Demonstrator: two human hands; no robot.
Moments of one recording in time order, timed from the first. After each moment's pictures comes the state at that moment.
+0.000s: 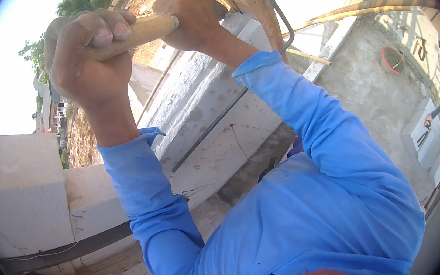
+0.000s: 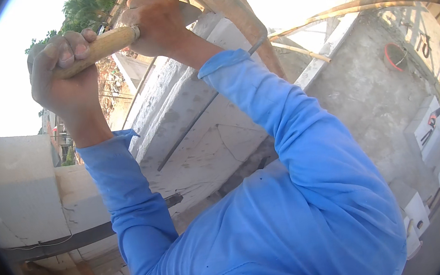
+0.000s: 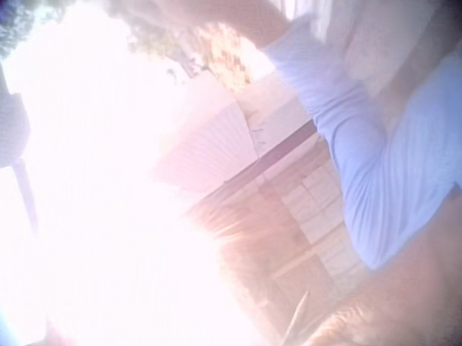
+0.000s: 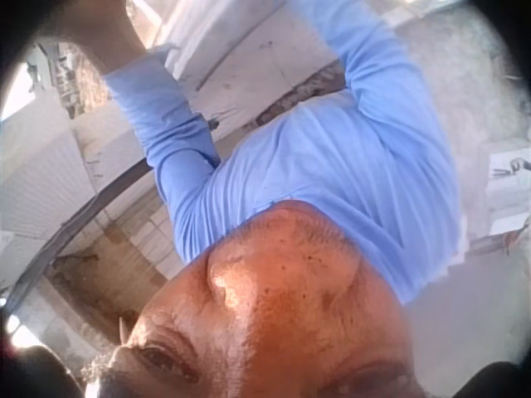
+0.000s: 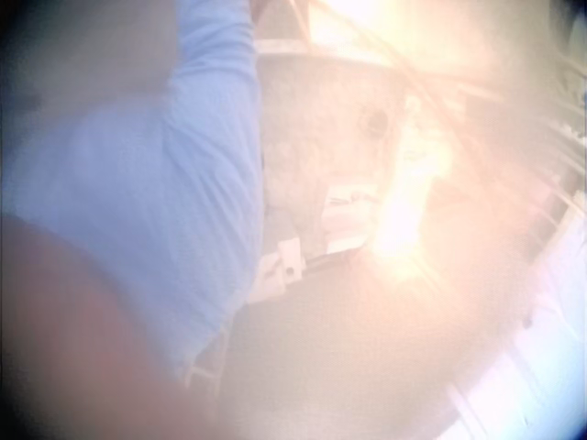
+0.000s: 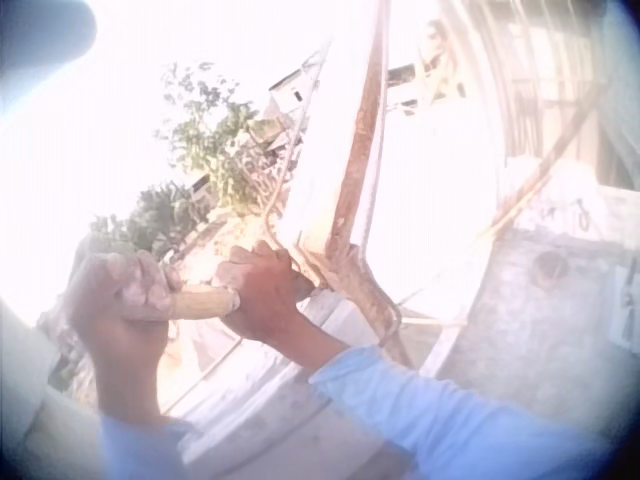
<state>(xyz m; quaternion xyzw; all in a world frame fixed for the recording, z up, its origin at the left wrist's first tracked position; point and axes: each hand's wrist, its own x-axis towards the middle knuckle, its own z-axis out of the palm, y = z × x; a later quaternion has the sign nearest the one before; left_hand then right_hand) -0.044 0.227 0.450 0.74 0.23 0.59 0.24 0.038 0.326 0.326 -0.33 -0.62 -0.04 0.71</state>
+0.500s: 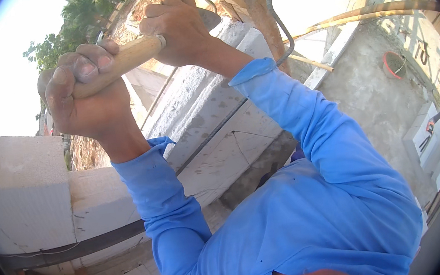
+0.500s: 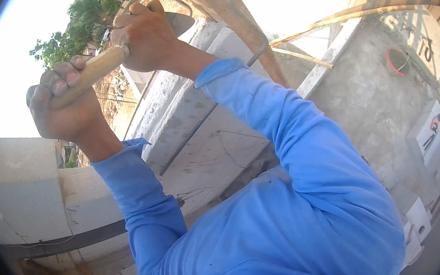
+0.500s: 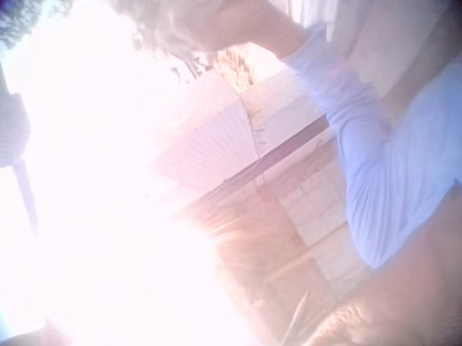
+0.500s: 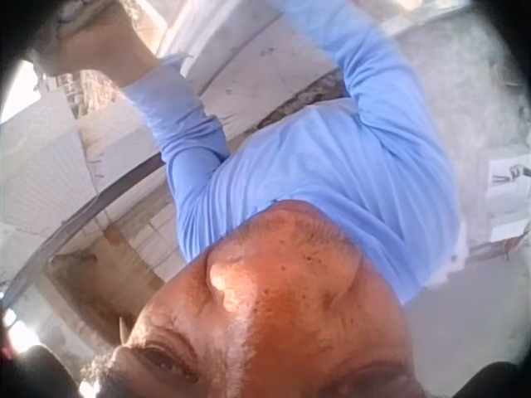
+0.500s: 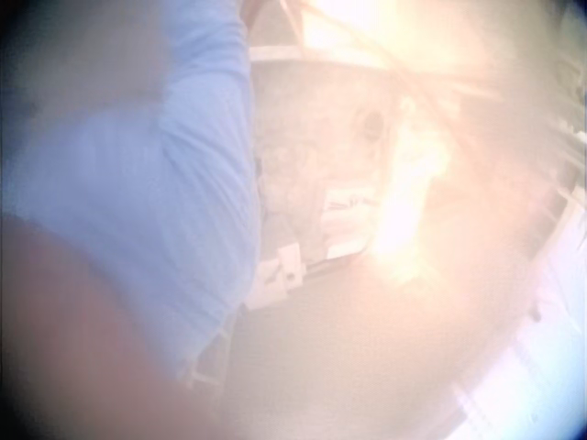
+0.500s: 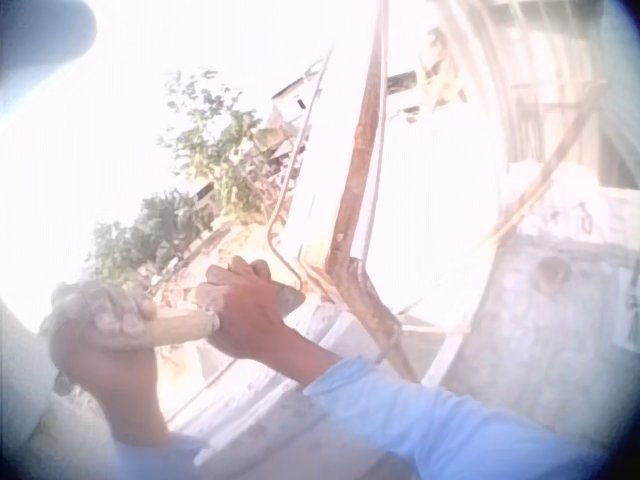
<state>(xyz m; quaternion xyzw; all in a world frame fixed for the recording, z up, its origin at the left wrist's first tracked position) -0.067 0.218 0.452 0.68 0.15 0.63 0.33 0.041 0.315 0.342 -0.28 -0.67 -0.03 0.69</state>
